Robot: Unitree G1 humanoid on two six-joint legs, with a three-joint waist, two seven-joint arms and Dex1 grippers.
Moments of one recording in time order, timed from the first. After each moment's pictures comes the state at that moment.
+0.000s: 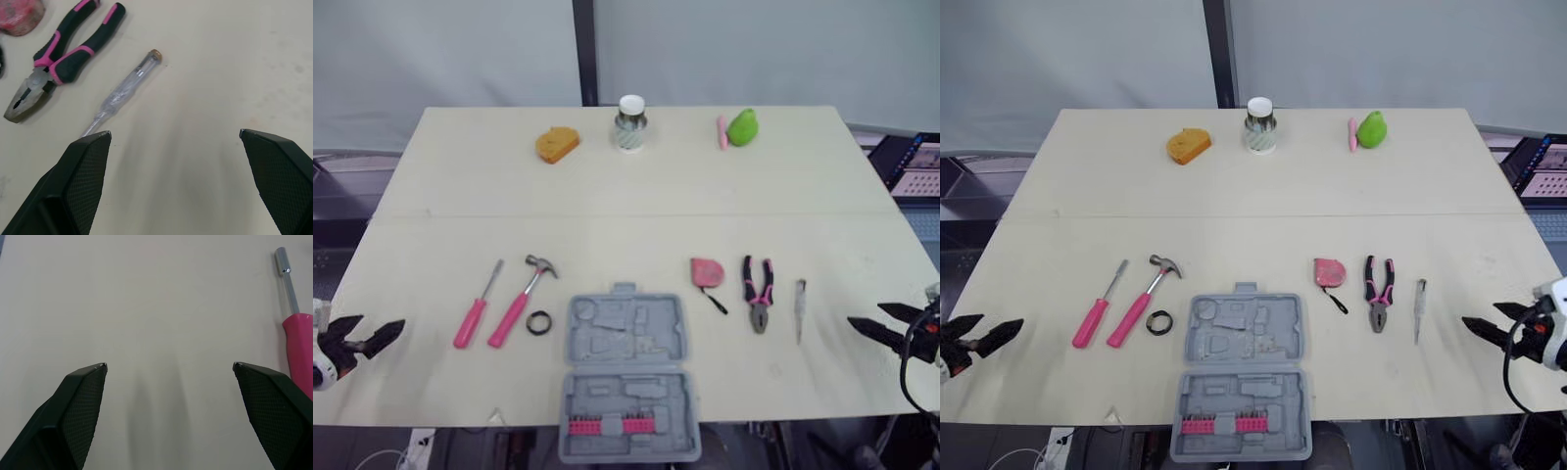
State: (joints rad) left arm 0.13 0.83 0.65 0.27 -0.39 0.42 -0.75; right arm -0.05 -0.96 -0.44 0.54 0.39 0.27 1.14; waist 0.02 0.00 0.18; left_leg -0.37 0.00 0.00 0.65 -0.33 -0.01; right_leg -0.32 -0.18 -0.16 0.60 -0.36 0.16
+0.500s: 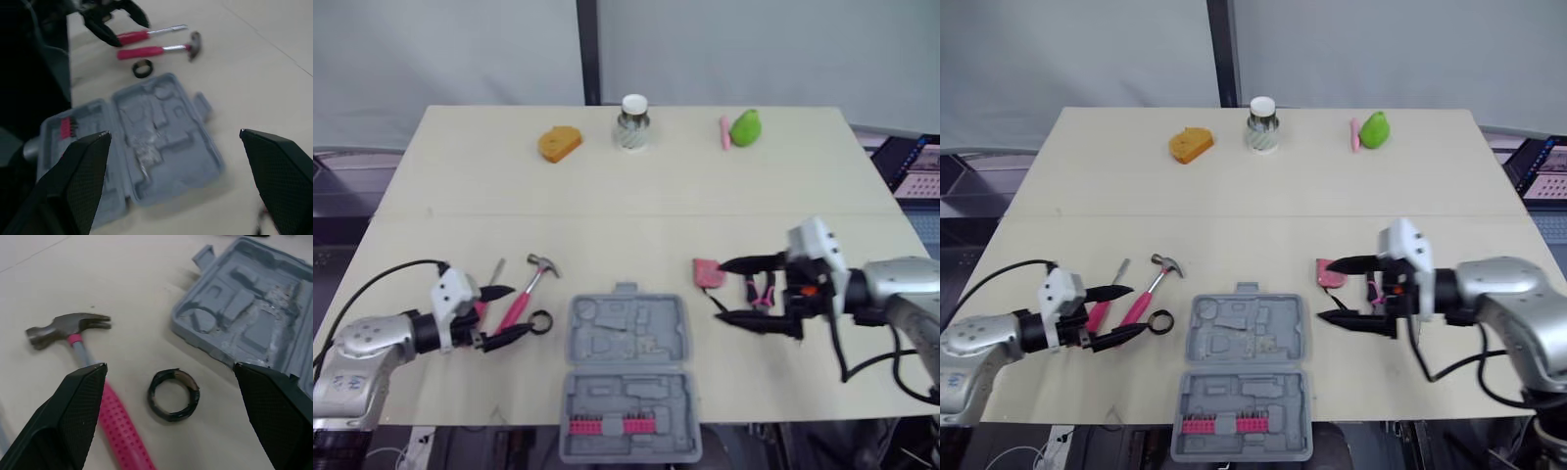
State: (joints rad) left arm 0.00 0.79 0.19 -0.08 -0.37 0.25 -1.02; right arm -0.31 -0.92 -0.07 -0.47 0.70 0.72 1.14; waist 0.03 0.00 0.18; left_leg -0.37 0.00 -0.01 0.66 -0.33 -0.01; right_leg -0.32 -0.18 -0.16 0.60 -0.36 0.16
